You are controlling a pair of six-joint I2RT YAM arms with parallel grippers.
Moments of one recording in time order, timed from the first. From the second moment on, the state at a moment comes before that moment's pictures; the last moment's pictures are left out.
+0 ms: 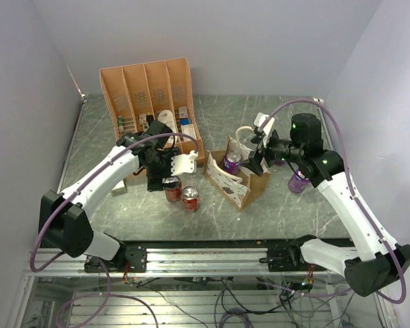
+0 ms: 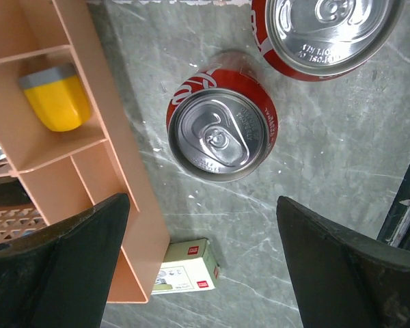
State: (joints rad) left arm -0.53 1.41 1.22 -1.03 0.22 1.01; right arm 0.37 1.11 1.17 -0.59 -0.60 -0.50
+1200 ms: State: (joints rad) left arm -0.52 1.56 1.15 -0.91 0.39 0.99; right arm 0.25 1.00 1.04 -0.52 -0.68 -0.49
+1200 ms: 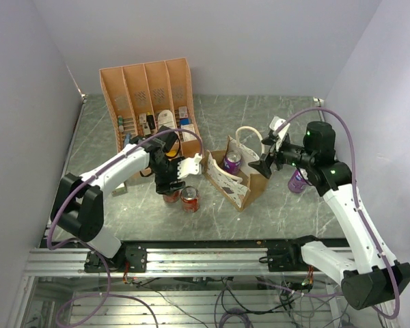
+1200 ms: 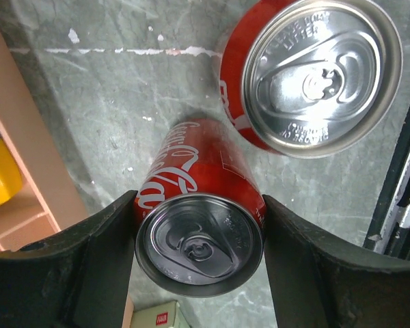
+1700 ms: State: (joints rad) left arm -0.54 1.45 1.51 -1.02 0.29 0.88; right arm 0.19 1.01 0.96 -0.43 -0.60 -0.46
